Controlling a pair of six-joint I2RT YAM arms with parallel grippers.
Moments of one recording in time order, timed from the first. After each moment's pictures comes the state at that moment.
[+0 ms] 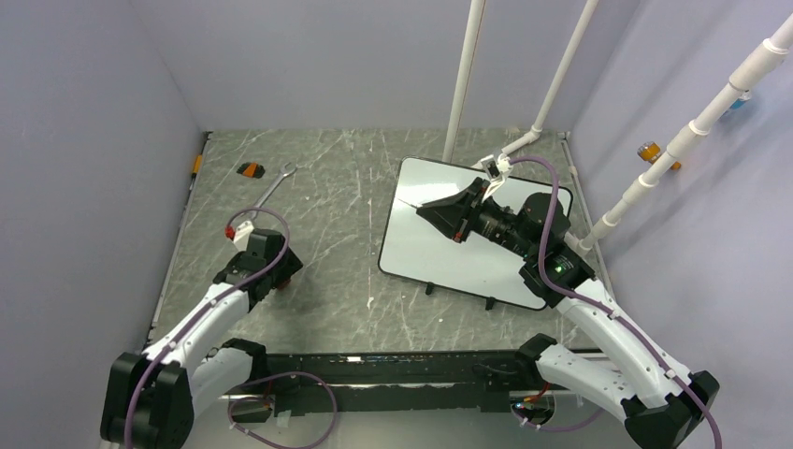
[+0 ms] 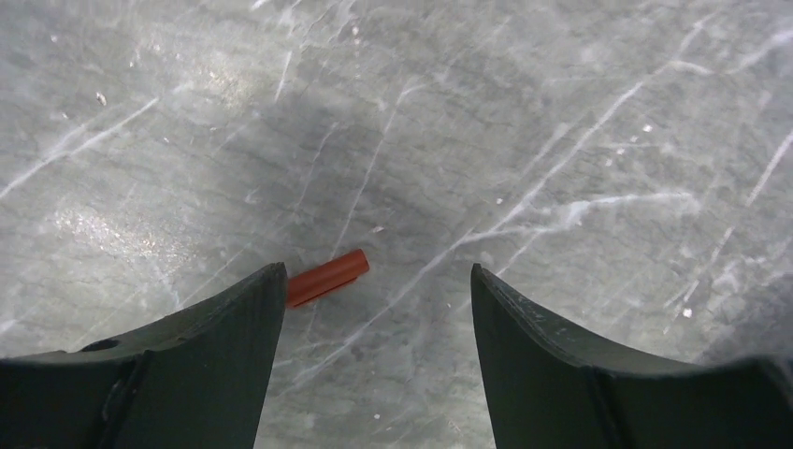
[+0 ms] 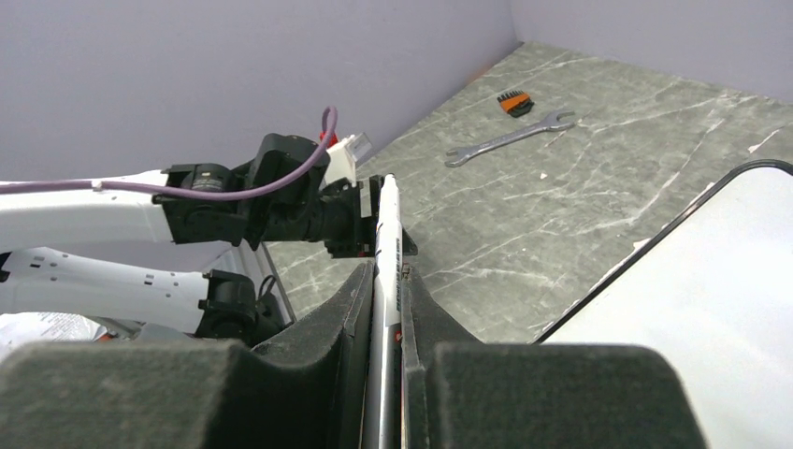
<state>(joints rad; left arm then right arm) -0.24 1.00 0.46 -0.37 -0.29 -0.86 0.60 0.87 0.89 0.04 -0.43 0.44</state>
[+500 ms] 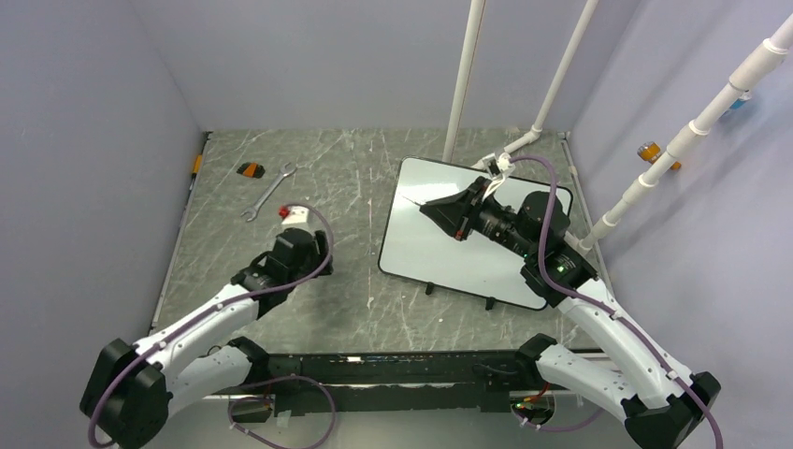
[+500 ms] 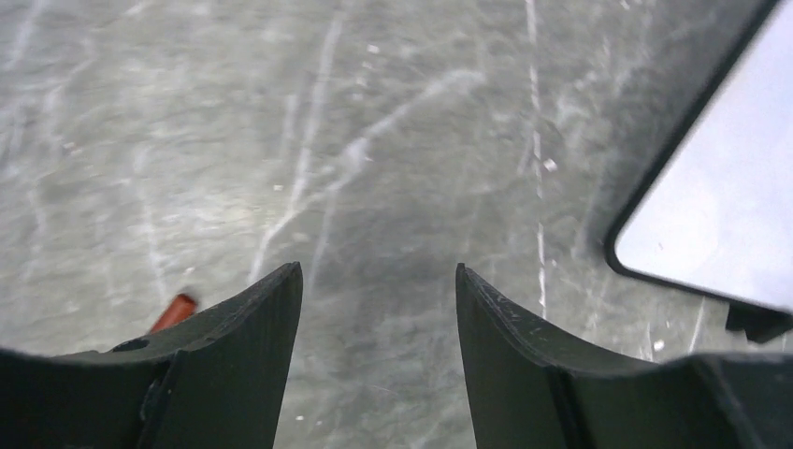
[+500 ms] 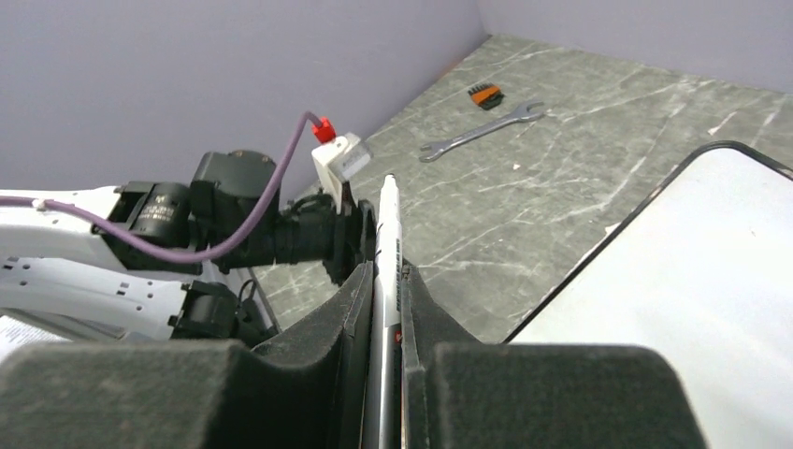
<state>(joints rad) -0.53 0.95 0.51 -0.23 -0.29 -0.54 0.59 0.86 0.90 0.00 -0.39 0.42</state>
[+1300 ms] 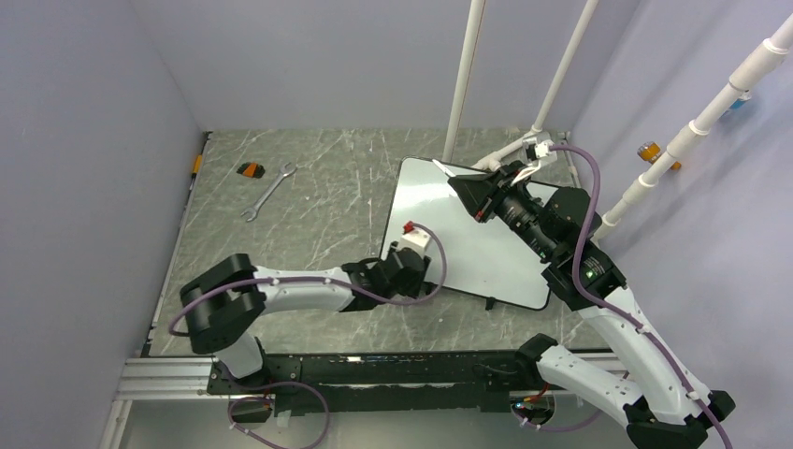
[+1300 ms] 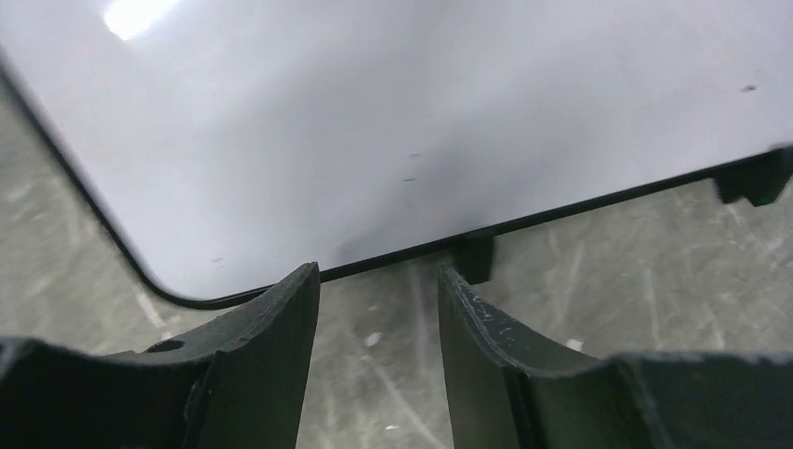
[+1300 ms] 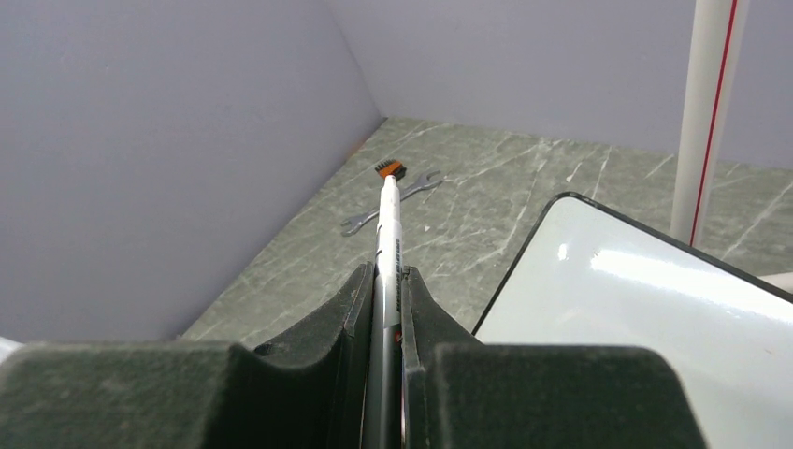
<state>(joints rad) -1.12 1.59 0.88 0.01 -0.41 -0.47 0.59 0.82 1.08 -0.17 -0.08 0.39</state>
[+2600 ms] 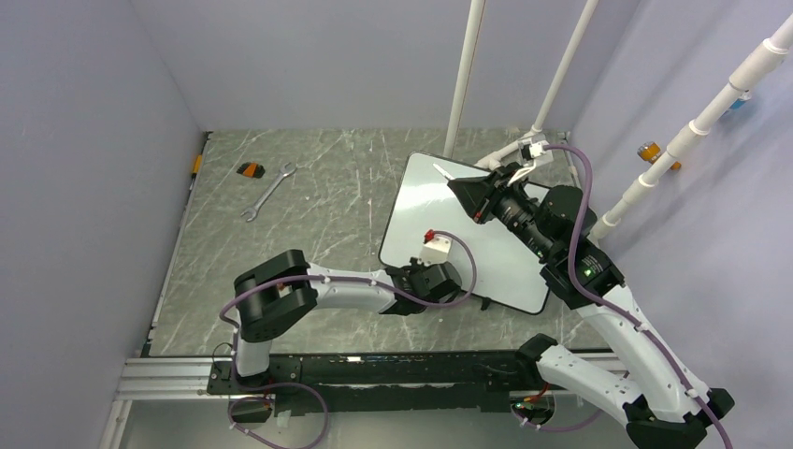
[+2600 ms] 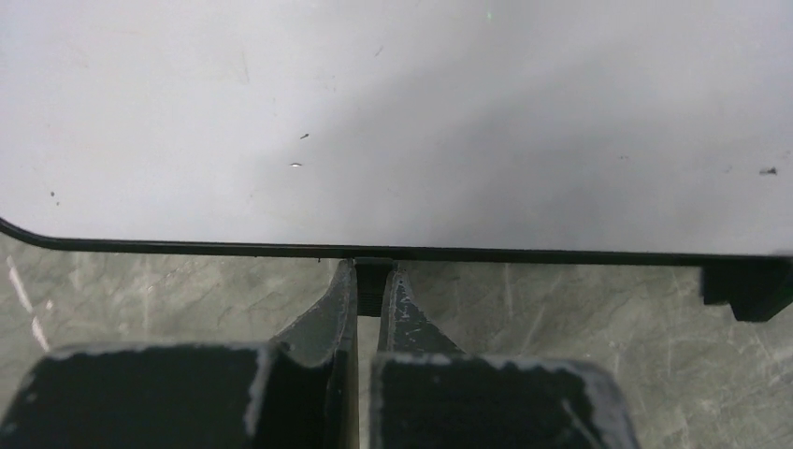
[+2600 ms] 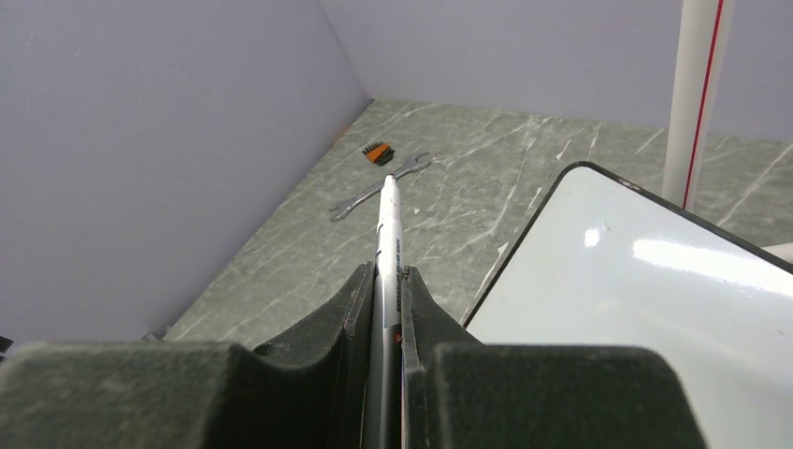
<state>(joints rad) -1.23 1.91 1.19 -0.19 -0.58 -0.70 0.59 0.83 1.08 -0.22 -0.06 0.39</state>
